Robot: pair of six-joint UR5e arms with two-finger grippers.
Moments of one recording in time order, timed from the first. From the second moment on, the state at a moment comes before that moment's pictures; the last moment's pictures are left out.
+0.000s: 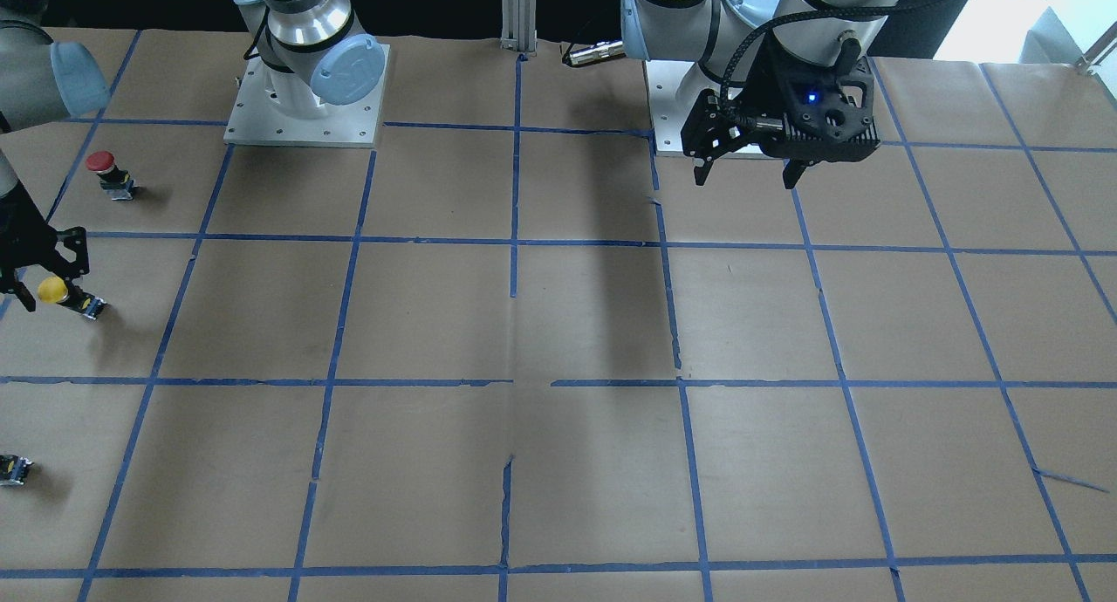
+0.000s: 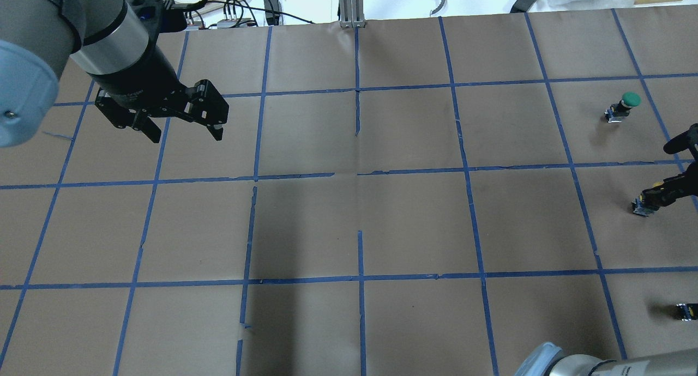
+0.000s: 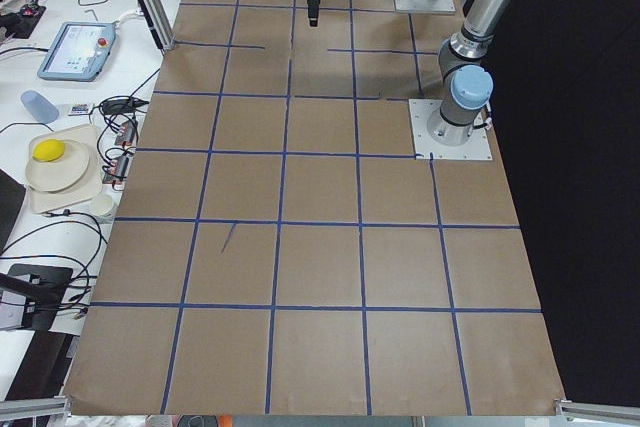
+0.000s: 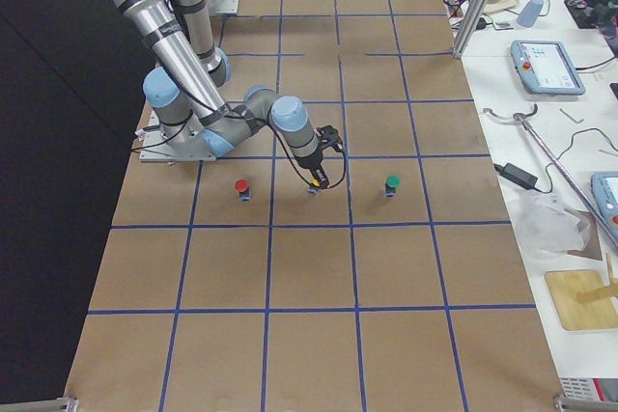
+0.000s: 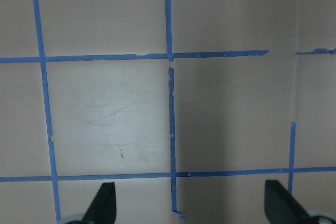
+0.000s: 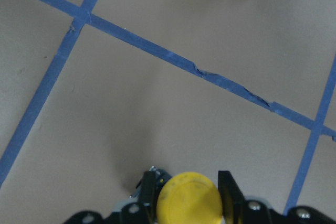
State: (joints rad) left arm -1.58 -1.51 -1.62 -1.59 1.56 0.00; right arm 0.75 -1.41 2.24 -2.63 -1.40 -1.24
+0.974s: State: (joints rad) left arm -1.58 -1.51 -1.62 -1.59 1.56 0.00; right arm 0.80 -1.57 2.06 -2.17 -1.46 -0.95
